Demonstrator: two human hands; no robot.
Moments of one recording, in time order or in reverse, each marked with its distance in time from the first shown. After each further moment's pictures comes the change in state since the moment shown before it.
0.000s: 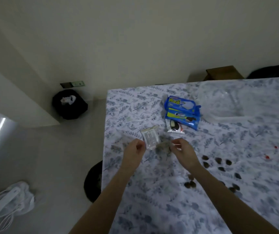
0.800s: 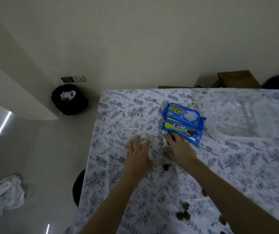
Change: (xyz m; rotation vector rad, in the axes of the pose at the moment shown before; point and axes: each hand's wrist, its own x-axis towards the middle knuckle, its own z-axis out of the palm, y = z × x) left_hand 0.065 -0.004 0.070 0.624 -0.141 -0.007; right_hand 0.117 0.025 -0.011 -0.814 -0.206 -0.355
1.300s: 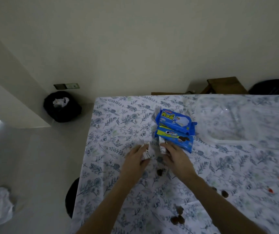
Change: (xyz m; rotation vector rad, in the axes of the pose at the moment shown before) left_hand 0.004 0.002 -0.003 -0.346 0.170 0.169; right_hand -0.031 0.005 0.000 0.375 0.241 -0.024
